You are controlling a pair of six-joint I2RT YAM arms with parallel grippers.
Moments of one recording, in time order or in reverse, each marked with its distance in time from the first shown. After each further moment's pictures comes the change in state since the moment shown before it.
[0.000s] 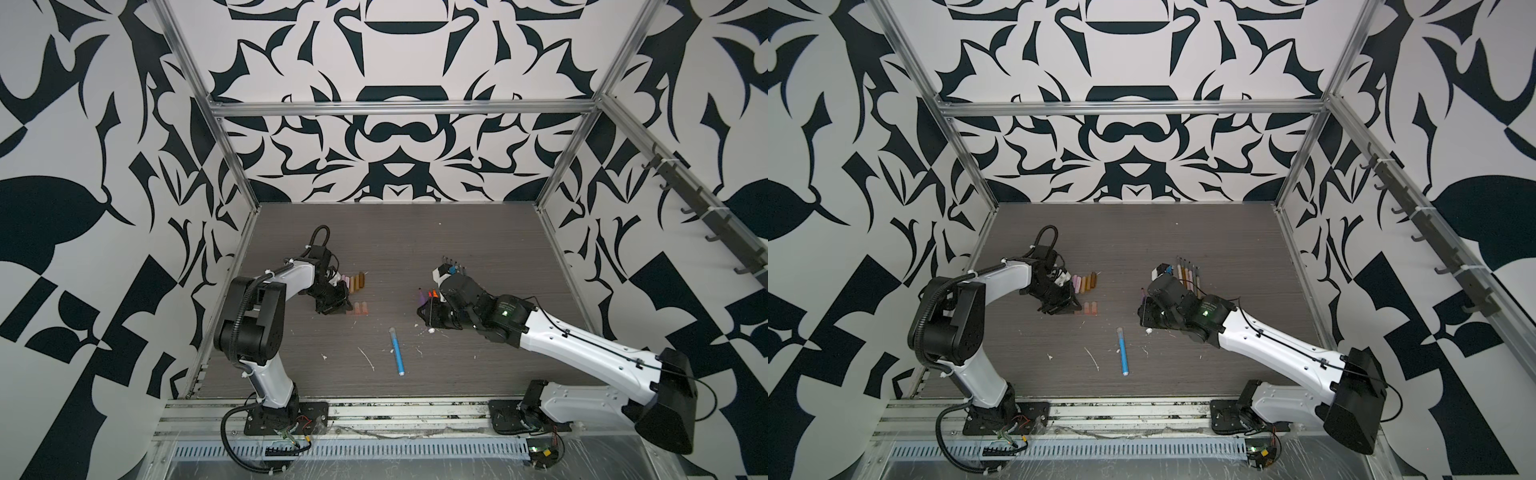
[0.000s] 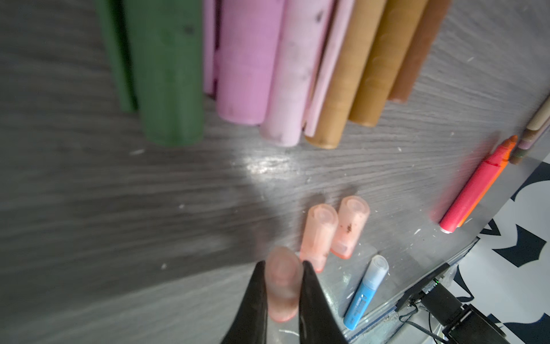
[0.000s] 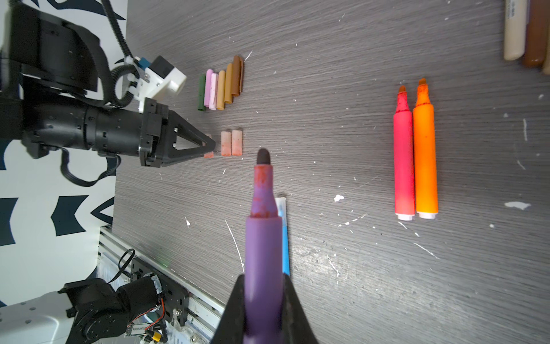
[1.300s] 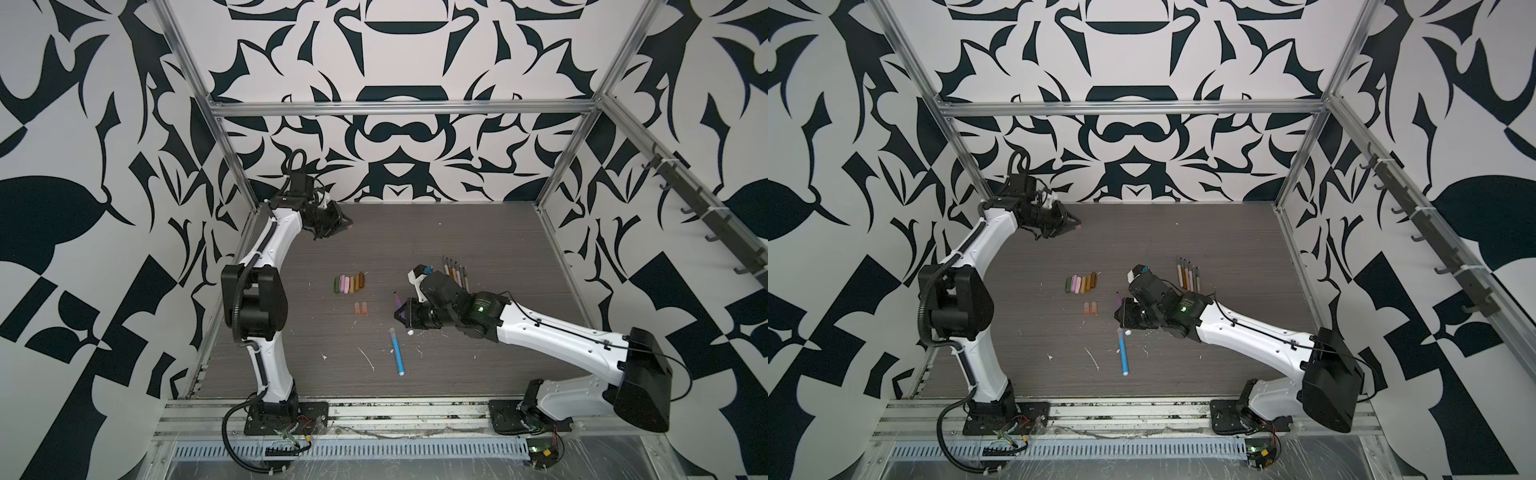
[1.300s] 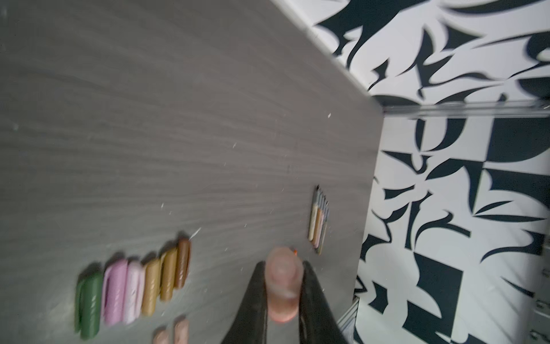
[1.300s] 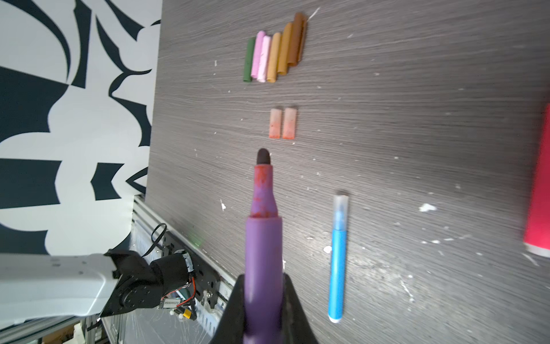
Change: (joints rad) left arm 0.101 0.122 0.670 -0.077 0.129 -0.175; right arm 0.044 0.143 0.056 0.119 -0.110 0.002
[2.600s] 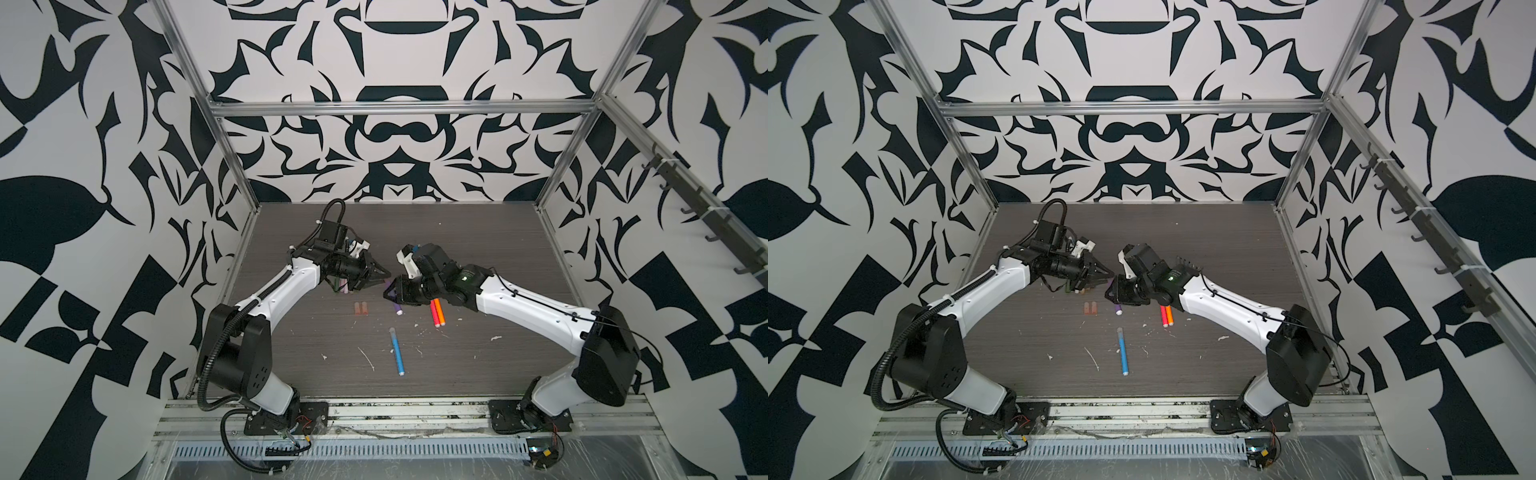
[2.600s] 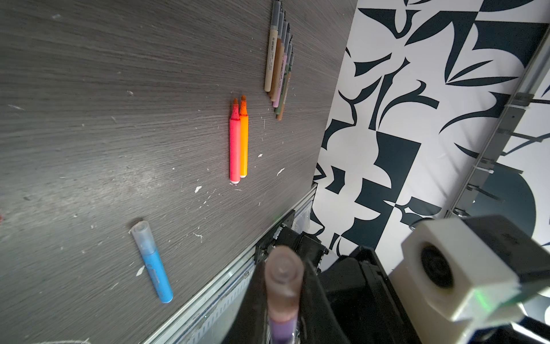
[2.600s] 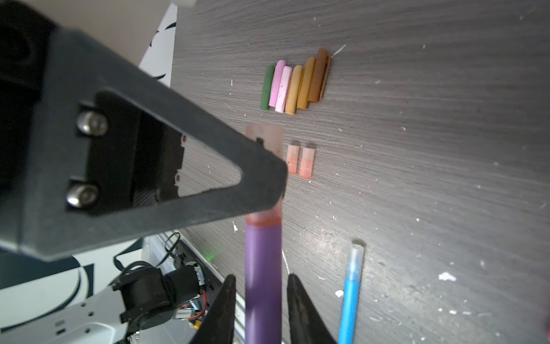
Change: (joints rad) left arm -0.271 -0.332 -0.534 0.266 0.269 -0.280; right arm -0.128 0.212 0.208 -0.004 -0.190 -0.120
